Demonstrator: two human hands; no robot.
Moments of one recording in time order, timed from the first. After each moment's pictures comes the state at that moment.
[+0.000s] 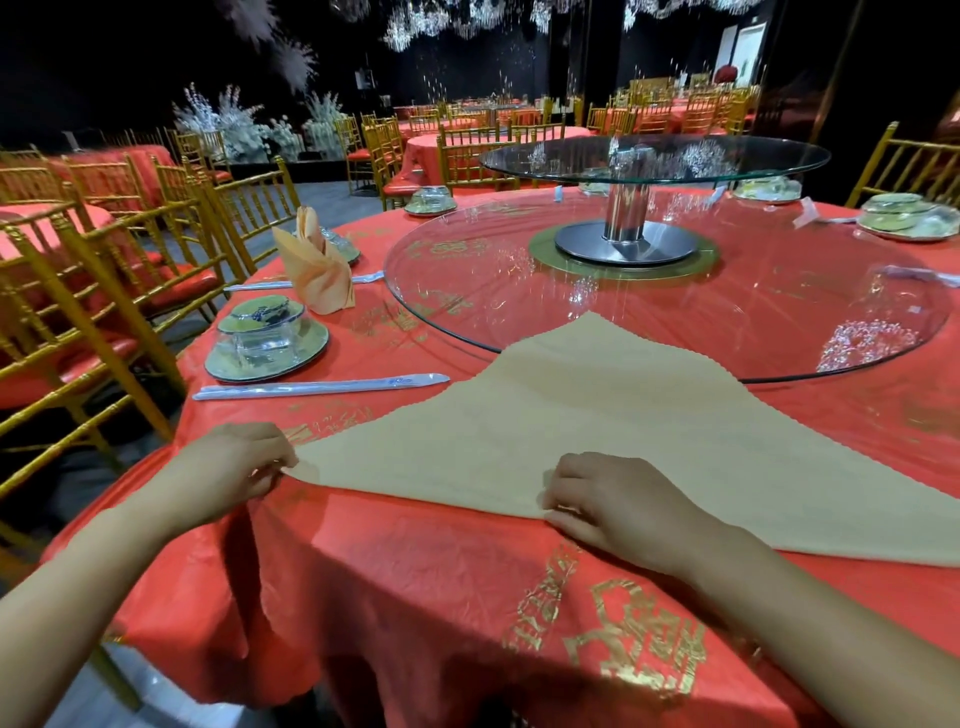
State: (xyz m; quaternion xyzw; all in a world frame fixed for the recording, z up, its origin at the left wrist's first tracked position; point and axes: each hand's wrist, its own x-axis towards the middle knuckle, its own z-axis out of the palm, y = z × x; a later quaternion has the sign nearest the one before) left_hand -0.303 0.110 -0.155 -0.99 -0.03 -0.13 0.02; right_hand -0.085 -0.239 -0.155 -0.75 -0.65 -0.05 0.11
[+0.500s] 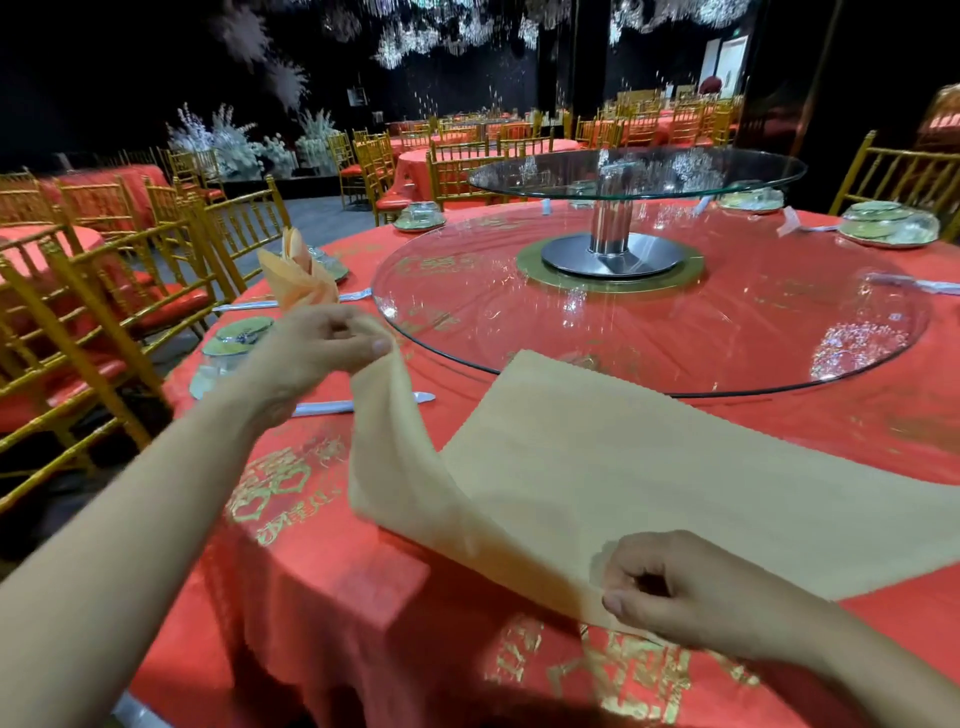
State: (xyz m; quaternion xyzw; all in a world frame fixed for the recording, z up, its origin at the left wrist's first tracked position) left_hand -0.200 0.019 -0.047 -0.82 -0.12 -0.23 -0.52; right_hand -0.095 -0.304 -0.139 -0.75 -0.55 0.23 0.28
